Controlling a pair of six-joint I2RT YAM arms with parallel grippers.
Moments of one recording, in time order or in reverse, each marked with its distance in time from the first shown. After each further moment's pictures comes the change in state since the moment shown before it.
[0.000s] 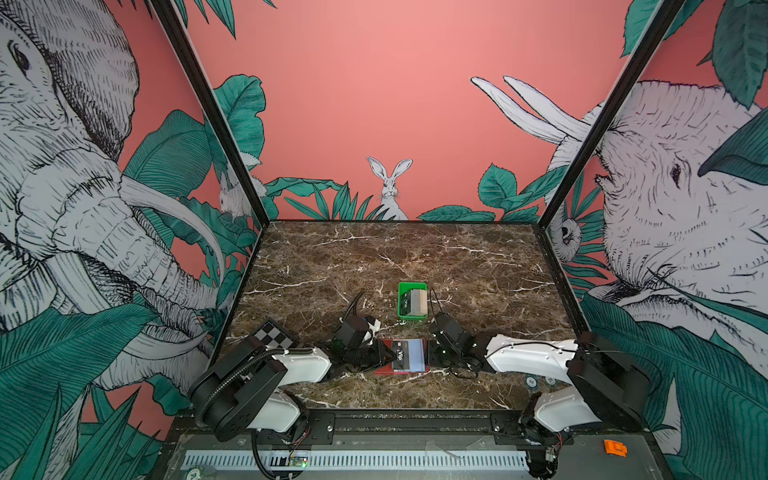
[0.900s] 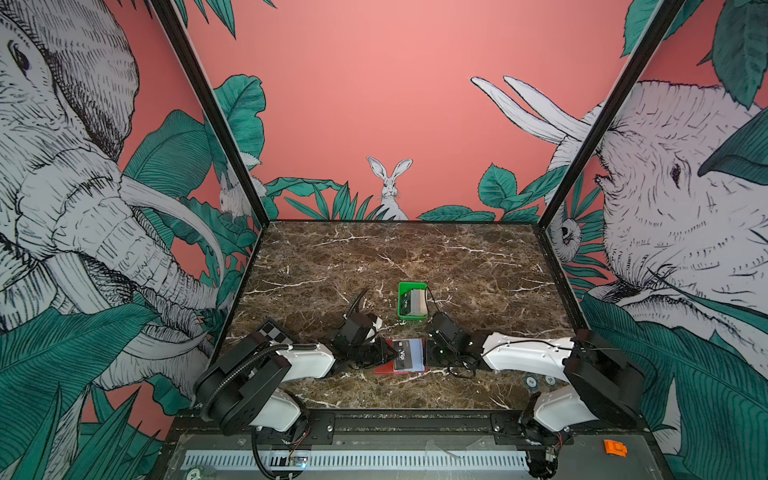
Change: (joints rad) left arm -0.014 0.055 0.038 0.010 -0.023 0.006; right arm 0.015 0.023 0.032 -0.036 0.024 -0.012
